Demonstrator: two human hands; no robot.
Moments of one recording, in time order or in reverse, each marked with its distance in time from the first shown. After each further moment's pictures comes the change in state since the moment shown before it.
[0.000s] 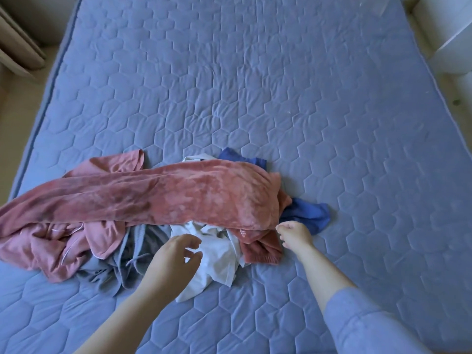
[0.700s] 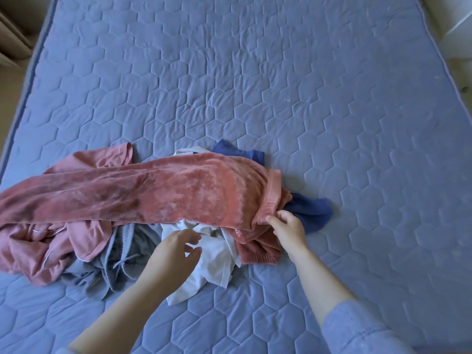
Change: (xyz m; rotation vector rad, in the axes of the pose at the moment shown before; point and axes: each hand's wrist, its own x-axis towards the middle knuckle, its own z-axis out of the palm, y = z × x) left_hand 0.036 -0.010 0.027 0.081 -0.045 0.018; right_hand 0.003 -0.004 0.012 0.283 0.025 -0.117
